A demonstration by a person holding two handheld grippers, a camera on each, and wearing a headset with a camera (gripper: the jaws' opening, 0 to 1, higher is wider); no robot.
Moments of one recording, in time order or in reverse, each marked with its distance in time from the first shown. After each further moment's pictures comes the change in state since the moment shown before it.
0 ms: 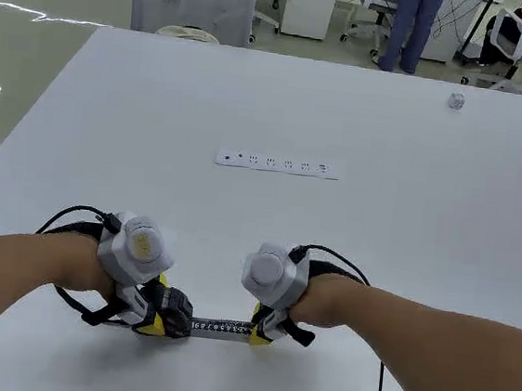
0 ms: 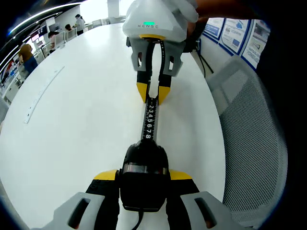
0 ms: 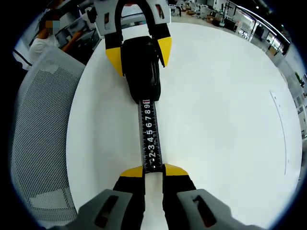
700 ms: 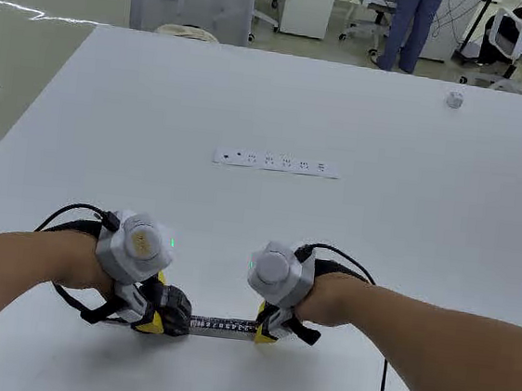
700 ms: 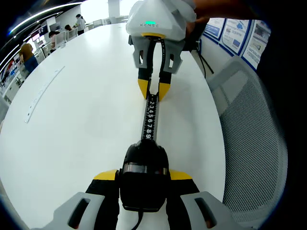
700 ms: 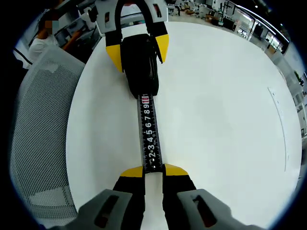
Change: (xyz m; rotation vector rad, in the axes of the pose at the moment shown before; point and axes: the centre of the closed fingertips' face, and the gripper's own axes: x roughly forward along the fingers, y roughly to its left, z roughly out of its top) left arm 0.000 0.000 0.001 -0.006 -0.003 0.001; right arm -0.004 -0.002 -0.010 0.009 0.002 -0.006
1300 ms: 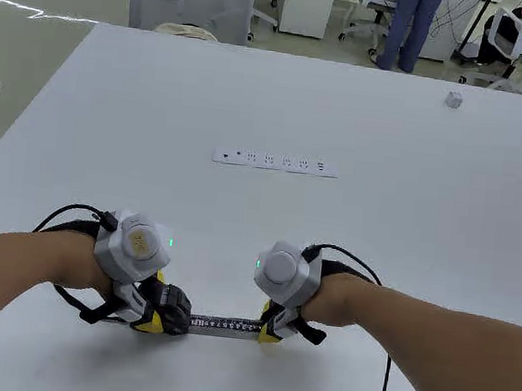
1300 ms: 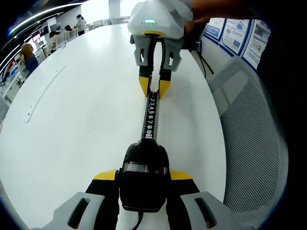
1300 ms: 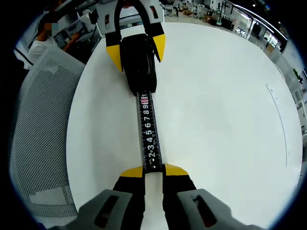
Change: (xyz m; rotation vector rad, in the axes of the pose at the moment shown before) left arm 0.001 0.000 -0.001 -0.002 -0.005 0.003; right arm -0.003 0.000 -0.006 0.017 -0.012 0.002
